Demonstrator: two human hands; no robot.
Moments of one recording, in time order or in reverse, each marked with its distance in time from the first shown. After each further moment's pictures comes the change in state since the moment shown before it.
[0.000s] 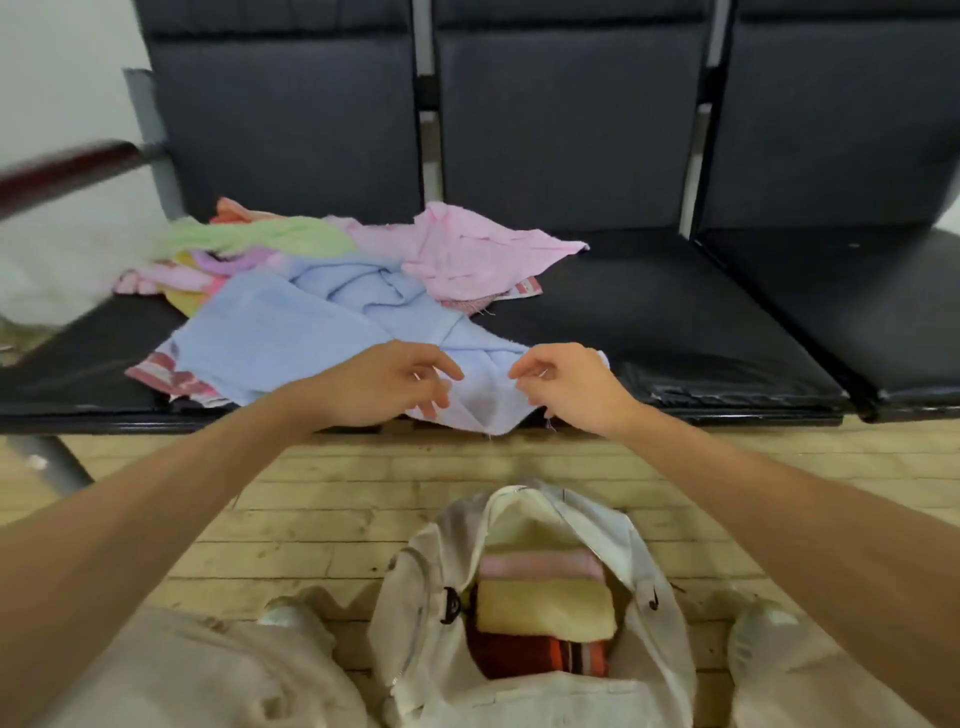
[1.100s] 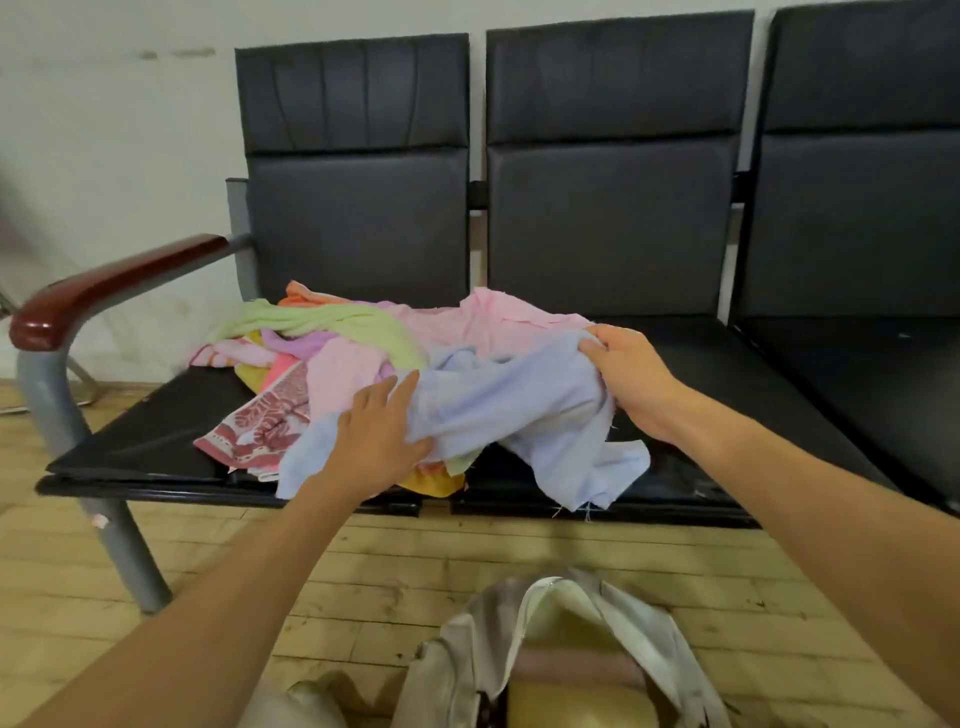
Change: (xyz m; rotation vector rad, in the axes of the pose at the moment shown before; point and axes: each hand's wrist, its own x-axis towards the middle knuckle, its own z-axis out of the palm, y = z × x) left_hand 0.024 -0.053 -0.026 0.473 0.482 -0.158; right_hand 0.057 -0.058 -0.056 0.298 0.184 0.050
